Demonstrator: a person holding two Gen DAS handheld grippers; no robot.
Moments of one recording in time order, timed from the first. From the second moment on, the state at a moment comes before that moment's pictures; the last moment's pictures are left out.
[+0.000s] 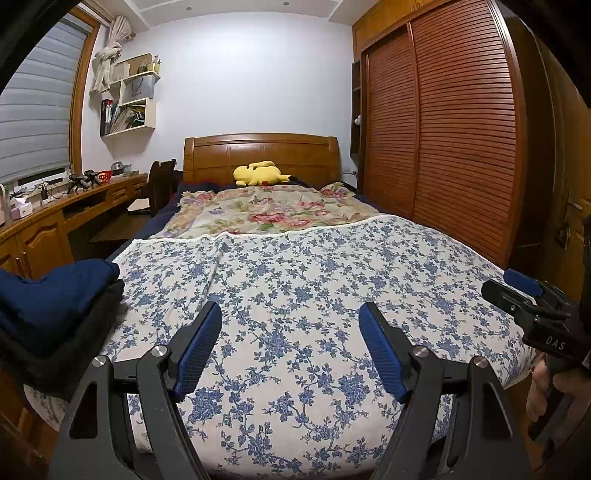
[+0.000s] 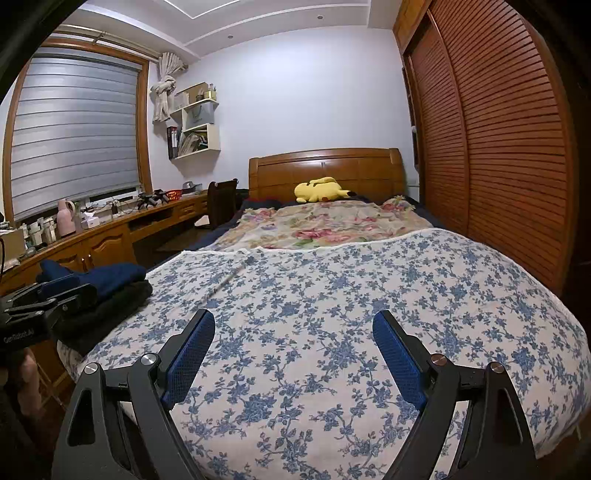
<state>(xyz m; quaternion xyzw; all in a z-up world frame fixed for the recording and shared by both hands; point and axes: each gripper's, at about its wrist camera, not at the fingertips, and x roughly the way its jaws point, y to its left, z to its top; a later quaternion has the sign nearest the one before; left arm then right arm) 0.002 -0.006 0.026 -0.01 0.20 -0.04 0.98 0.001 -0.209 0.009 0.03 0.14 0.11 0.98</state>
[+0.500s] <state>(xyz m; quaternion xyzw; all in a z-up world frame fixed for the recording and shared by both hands) 0.003 -0.005 0.026 -0.01 0.20 -0.04 0.98 0.002 -0.211 0.007 0.03 0.14 0.12 0.98</state>
